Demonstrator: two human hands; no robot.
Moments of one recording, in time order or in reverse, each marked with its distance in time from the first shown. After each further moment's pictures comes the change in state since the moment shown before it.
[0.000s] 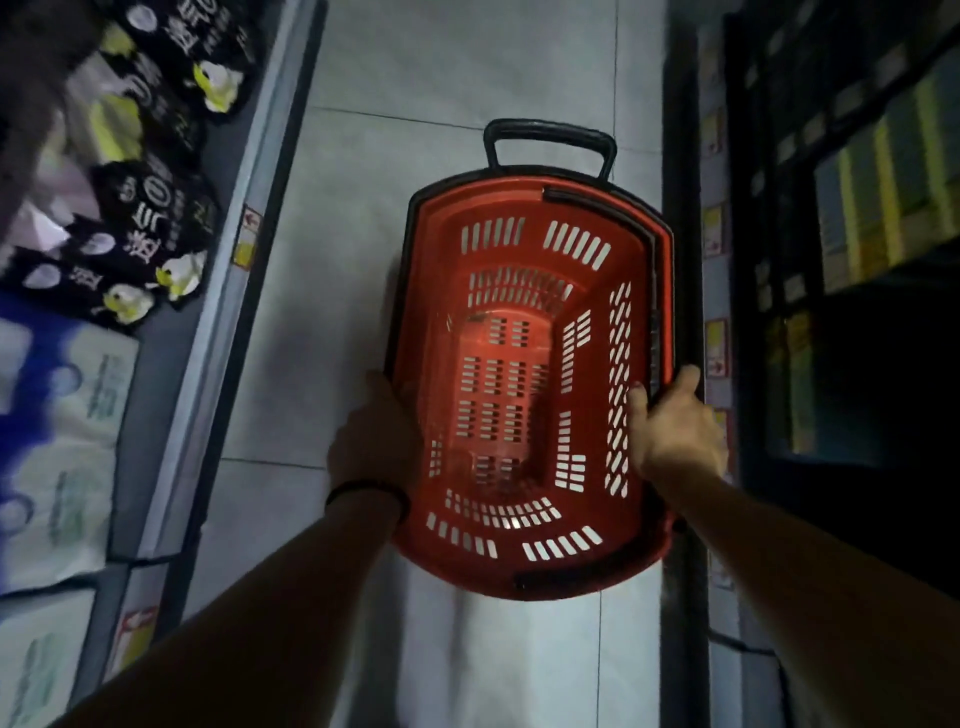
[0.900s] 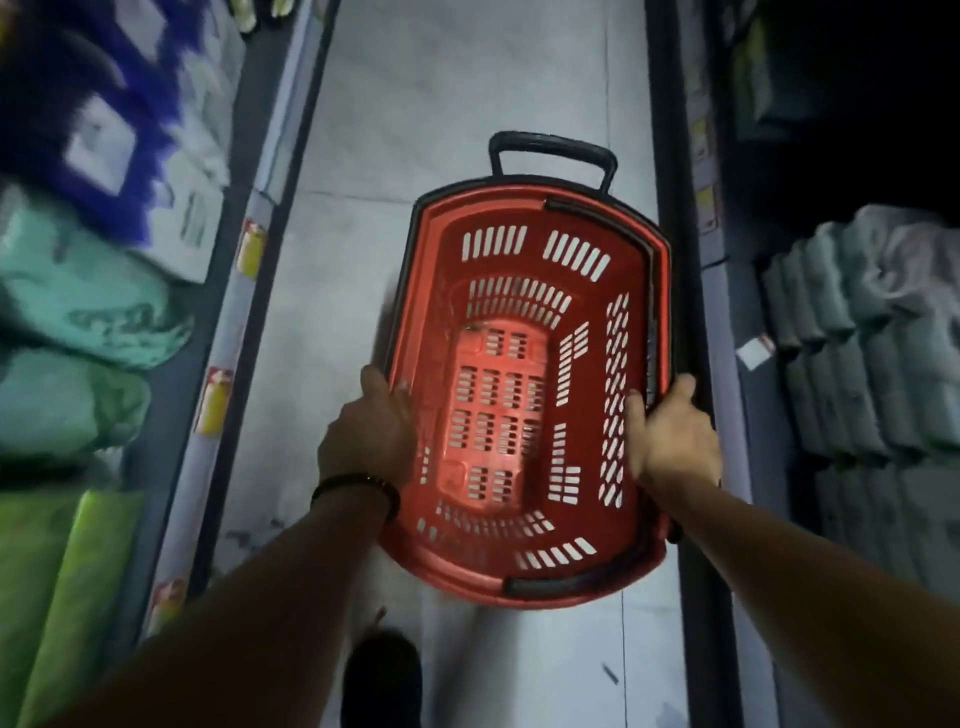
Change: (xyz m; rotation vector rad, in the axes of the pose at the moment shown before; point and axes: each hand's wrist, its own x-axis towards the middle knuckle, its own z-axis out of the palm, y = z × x) left_hand -0.489 -0.380 0.064 0.043 0.033 0.108; right_hand -0.526 0.337 0.177 0.086 0.063 -0.040
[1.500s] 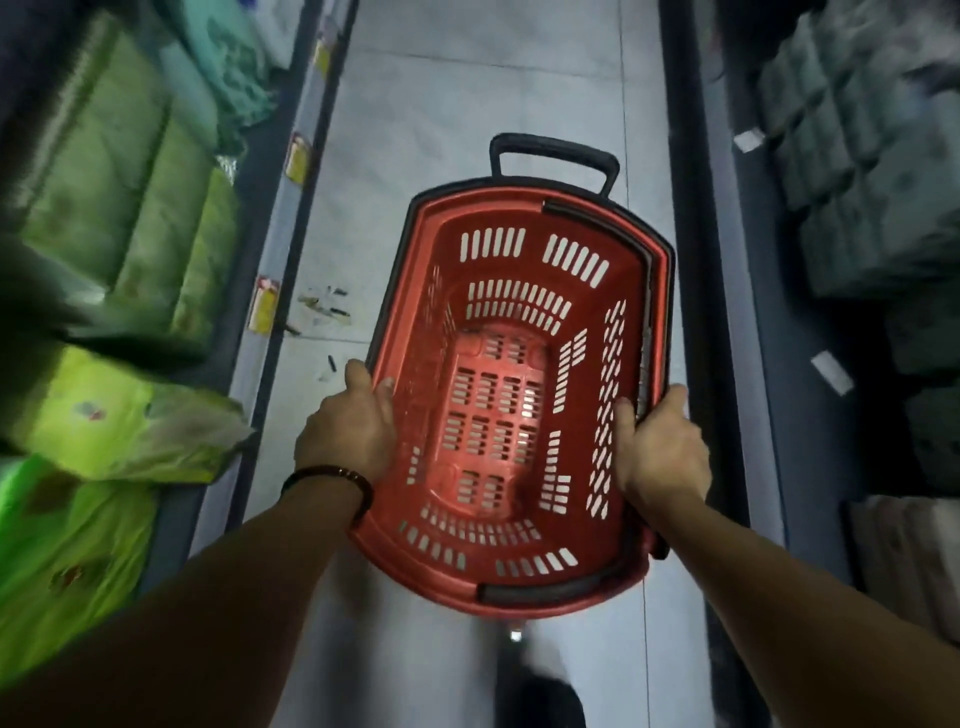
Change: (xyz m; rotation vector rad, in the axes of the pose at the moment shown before) left_hand -0.383 -0.265 0.042 0.121 0.036 0.081; right_hand -0.411 0.223 0.102 0.088 0.020 0.012
